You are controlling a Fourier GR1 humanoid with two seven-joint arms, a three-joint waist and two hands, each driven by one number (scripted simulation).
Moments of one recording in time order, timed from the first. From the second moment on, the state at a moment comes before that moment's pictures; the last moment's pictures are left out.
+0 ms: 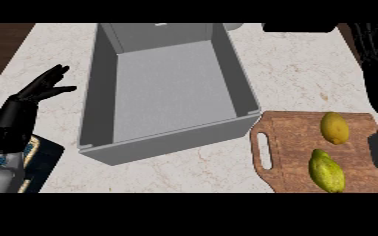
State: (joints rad) left arm -0.11 0.52 -0.05 -1.52 0.09 0.17 -0.12; right arm -0.34 -0.44 -0.05 -1.70 -0.18 -0.04 -0.04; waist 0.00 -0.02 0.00
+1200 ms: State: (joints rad) left arm 0.01 0.39 -0.13 -1.53 0.01 0.23 0.07; right arm -0.05 -0.57 -0.27 -1.38 0.17 -0.35 0.08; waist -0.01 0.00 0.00
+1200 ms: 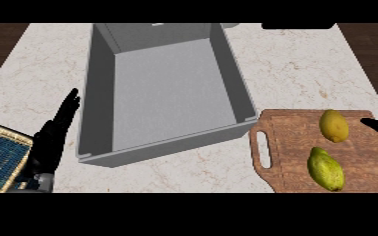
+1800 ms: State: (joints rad) left arm 0.00 0.37 -0.13 -1.53 0.00 0.22 0.08; right arm -0.05 -0.76 -0.05 -1.56 0.17 0.11 0.61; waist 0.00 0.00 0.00
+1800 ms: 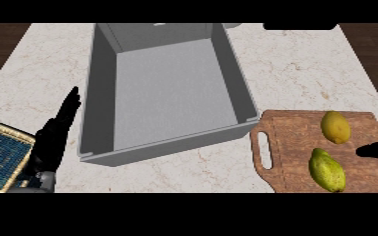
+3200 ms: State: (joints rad) left arm -0.02 0.24 -0.03 -1.50 -0.13 0.14 0.07; right arm -0.11 -0.50 -0.08 -1.53 0.44 0.25 0.80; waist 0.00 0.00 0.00
